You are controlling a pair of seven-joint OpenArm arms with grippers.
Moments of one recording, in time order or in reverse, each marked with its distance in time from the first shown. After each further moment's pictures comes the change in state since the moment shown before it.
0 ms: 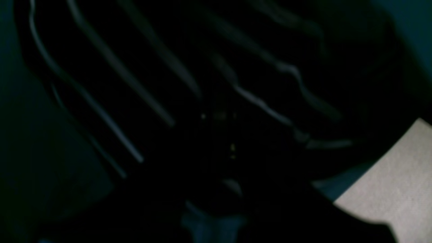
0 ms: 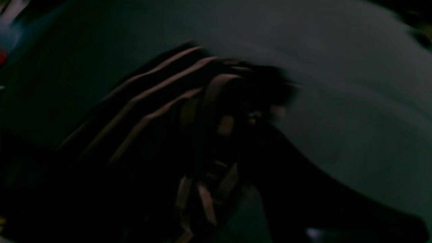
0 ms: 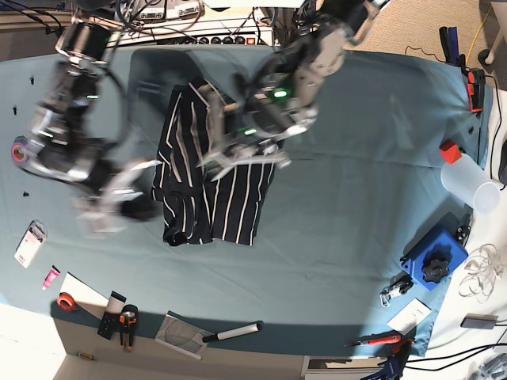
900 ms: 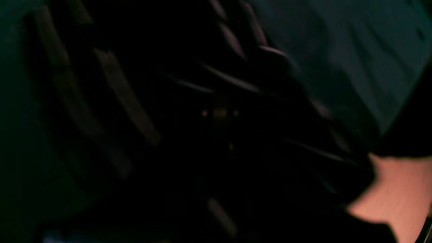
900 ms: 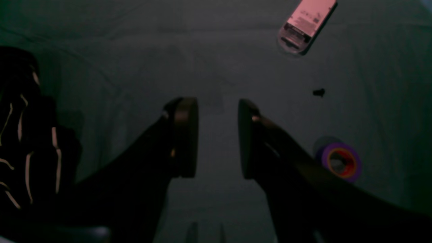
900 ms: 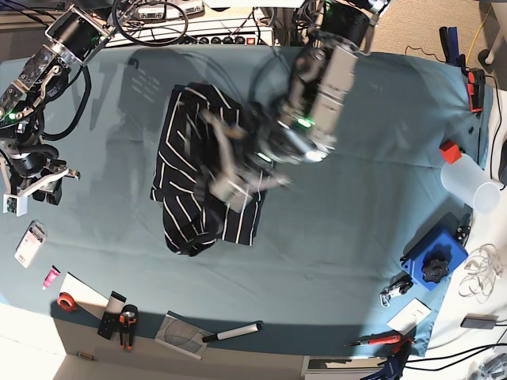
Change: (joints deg) left arm -4.0 3.1 -3.3 -3.7 -11.6 -6.4 -7.6; right arm 0.0 -0.2 26.5 0.0 -23.6 -11.7 1.9
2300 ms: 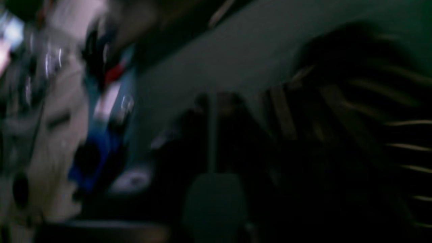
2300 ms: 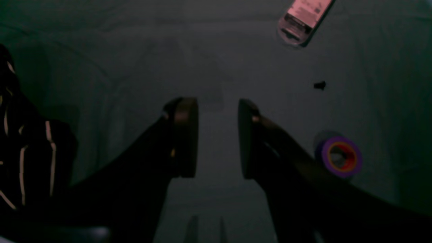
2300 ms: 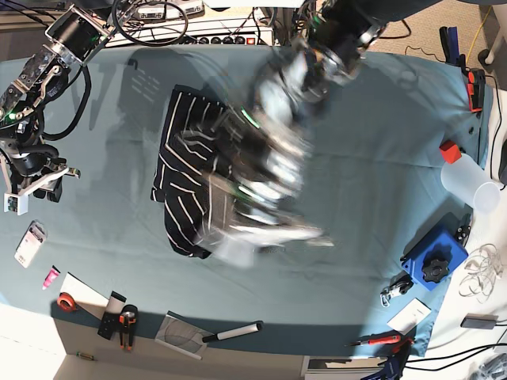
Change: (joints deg) left arm -10.1 2.4 2.0 8.5 43.1 19.4 9.0; right arm 0.0 0.0 0.0 0.0 -0.2 0.0 -1.5
